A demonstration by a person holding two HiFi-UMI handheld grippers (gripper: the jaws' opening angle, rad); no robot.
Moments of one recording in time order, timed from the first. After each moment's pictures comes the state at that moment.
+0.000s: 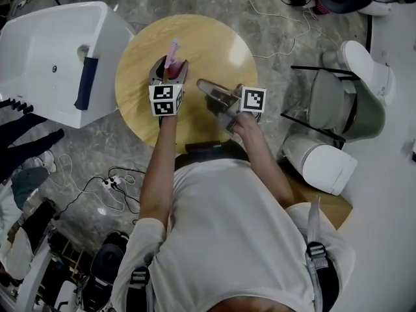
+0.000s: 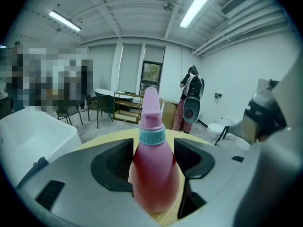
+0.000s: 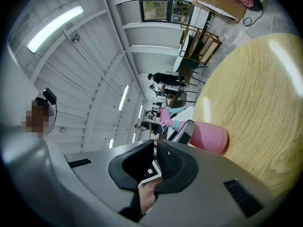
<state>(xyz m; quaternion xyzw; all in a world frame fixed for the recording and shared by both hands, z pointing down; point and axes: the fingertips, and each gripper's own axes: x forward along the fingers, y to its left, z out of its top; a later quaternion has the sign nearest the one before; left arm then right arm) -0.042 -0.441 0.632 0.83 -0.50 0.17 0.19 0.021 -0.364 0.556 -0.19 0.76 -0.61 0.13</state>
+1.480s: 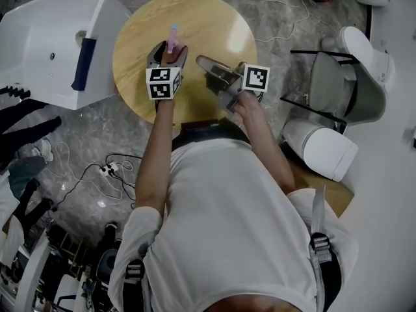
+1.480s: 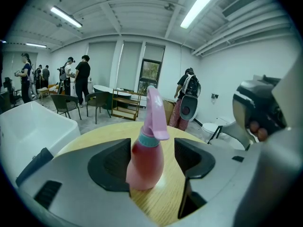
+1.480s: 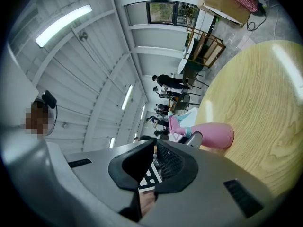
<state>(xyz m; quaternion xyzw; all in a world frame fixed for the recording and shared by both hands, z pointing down) -0.043 -0.385 0.629 0.83 -0.49 0.17 0.21 0.020 -0.330 0.534 -0.19 0.78 -0.58 0.15</state>
